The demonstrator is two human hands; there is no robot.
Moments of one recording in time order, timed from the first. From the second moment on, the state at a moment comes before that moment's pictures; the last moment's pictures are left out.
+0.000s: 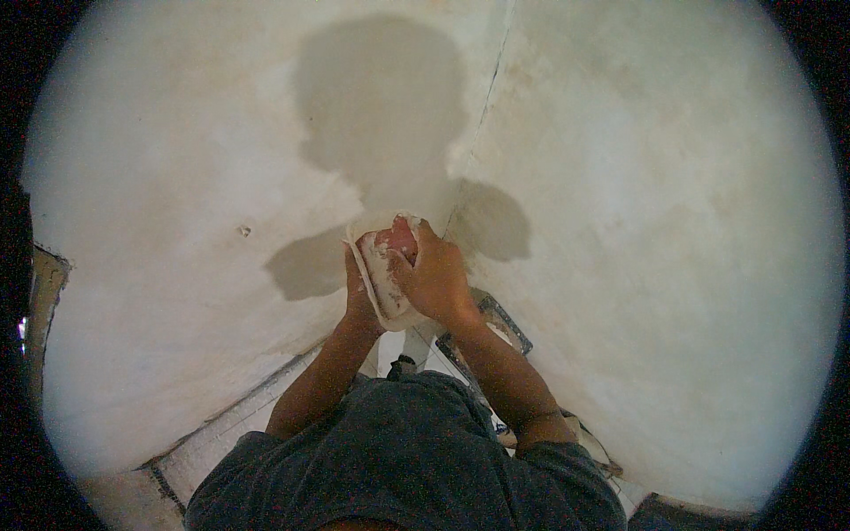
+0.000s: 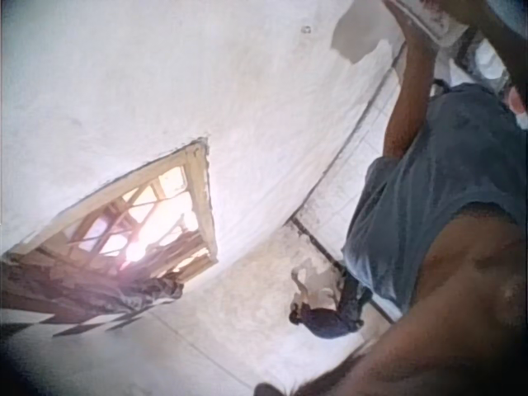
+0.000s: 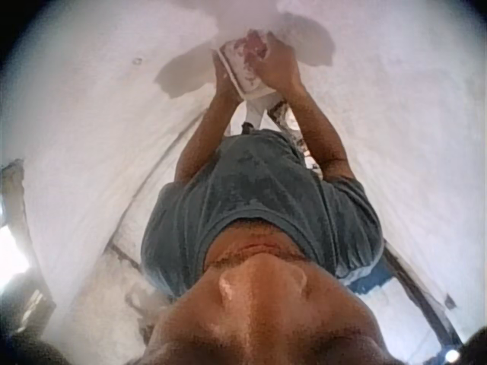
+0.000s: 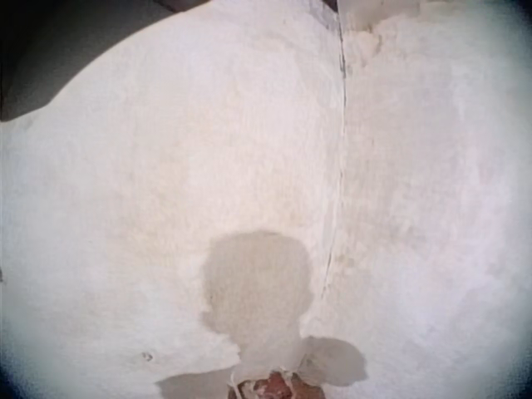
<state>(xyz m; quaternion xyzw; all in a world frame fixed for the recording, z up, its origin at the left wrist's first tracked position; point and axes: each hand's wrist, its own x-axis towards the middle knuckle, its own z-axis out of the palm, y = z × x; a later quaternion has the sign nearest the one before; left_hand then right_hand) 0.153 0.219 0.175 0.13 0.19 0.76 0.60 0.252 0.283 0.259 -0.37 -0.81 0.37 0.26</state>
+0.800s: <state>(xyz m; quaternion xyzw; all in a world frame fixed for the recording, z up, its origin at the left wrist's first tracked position) 0.113 0.213 0.173 0.07 0.08 0.75 0.65 0.270 0.328 0.220 -0.35 -0.53 0.66 0.39</state>
